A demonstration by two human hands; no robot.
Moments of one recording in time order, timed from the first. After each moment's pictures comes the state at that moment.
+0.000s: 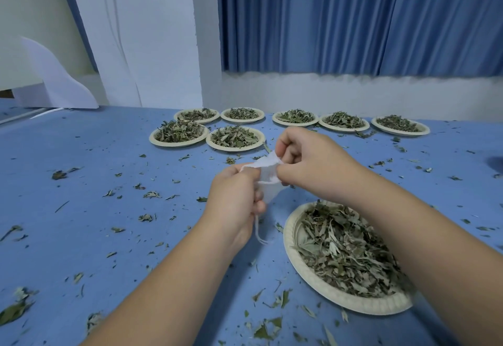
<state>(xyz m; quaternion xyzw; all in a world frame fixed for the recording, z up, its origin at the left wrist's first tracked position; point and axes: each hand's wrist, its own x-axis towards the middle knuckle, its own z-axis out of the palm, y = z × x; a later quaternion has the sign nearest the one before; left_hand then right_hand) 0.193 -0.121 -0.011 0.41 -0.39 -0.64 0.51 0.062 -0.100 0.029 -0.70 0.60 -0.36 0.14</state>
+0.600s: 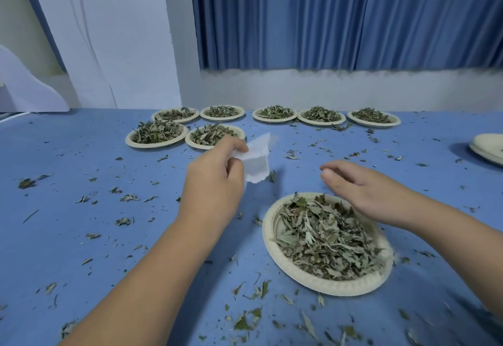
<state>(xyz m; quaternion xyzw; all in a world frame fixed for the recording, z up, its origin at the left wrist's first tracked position) 0.200 -0.125 -0.016 0.42 -0.73 -0.21 0.51 -0.021 -0.040 -0.003 -0.63 0.71 -0.26 0.18</state>
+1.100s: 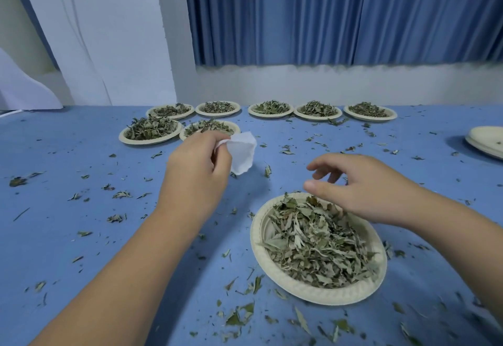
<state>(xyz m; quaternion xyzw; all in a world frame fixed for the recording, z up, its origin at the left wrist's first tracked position) 0.208 -0.130 -0.011 0.40 -0.76 -0.06 0.50 -0.004 -0.031 0.009 -0.66 0.71 -0.23 0.10</state>
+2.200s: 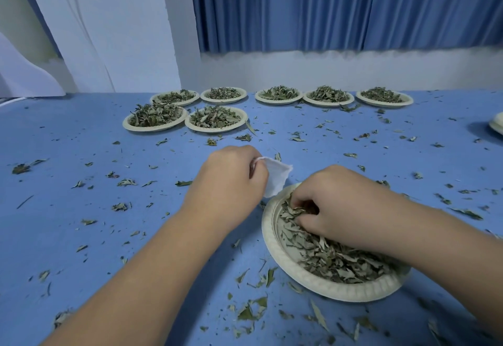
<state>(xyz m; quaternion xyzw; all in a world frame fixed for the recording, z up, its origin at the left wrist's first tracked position) 0.196 -0.124 -0.027 0.43 -0.83 -0.10 0.35 0.045 -0.037 -0.009 -0.74 0.67 -0.04 -0.01</state>
